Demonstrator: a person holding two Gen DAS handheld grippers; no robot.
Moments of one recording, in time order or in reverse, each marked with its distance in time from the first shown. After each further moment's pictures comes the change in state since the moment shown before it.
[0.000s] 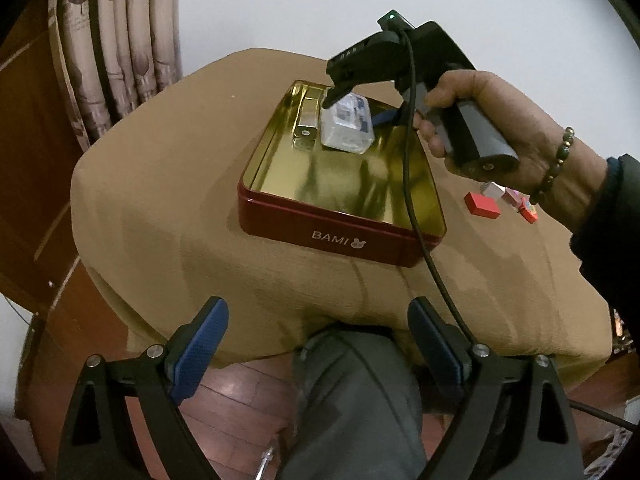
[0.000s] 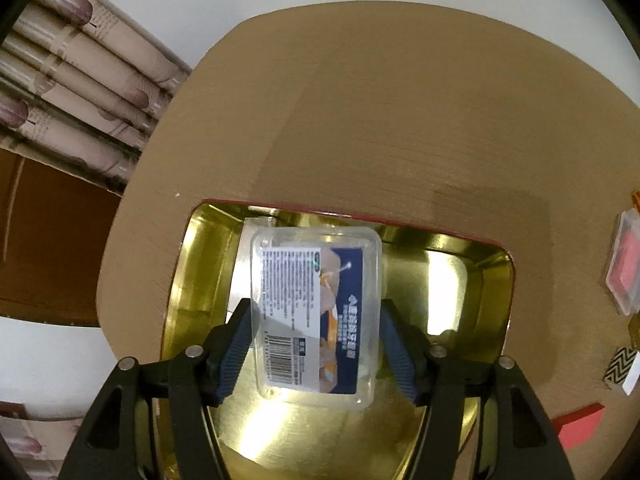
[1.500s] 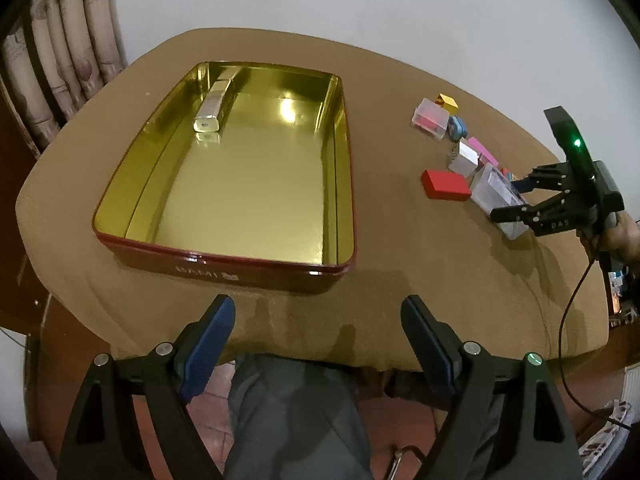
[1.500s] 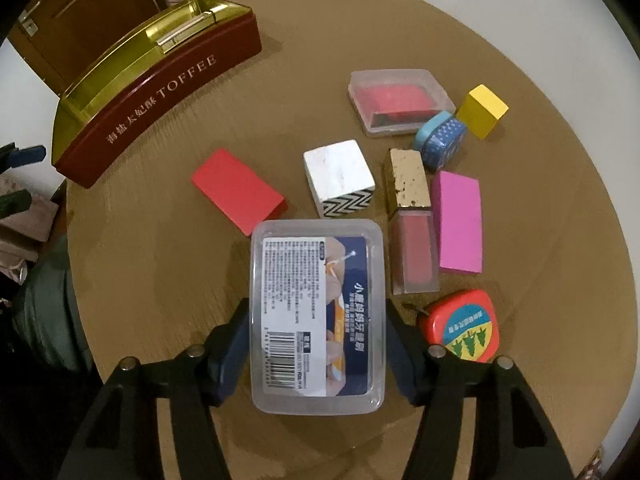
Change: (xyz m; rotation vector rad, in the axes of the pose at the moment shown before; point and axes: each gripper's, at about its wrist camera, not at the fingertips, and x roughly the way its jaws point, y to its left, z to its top) left arm 0.055 -0.081 0.032 0.081 0.141 -0.053; right arm -0.054 -0.295 -0.016 -0.633 0.094 -0.201
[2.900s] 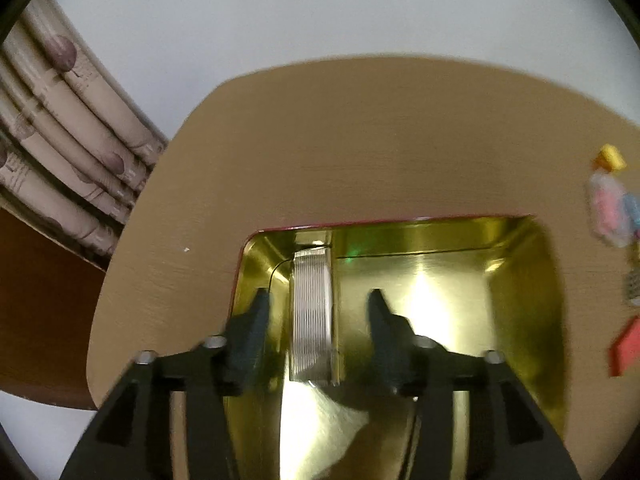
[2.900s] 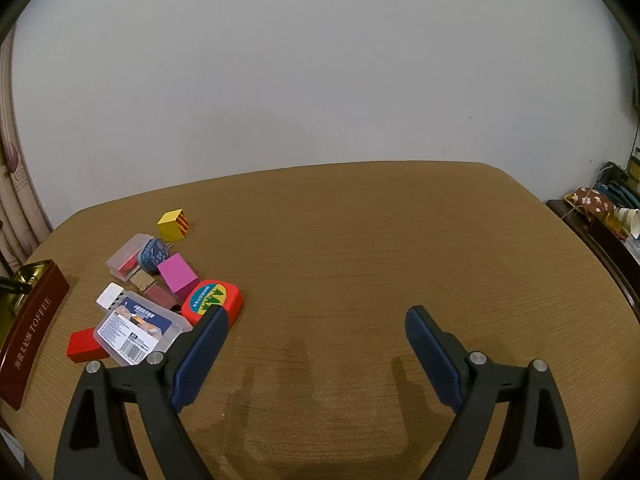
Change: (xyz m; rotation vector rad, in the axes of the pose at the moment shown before) left arm 0.099 0.057 0.189 0.184 -0.036 0.370; right arm -0.057 -0.058 -0.162 0.836 -0.685 -0.495
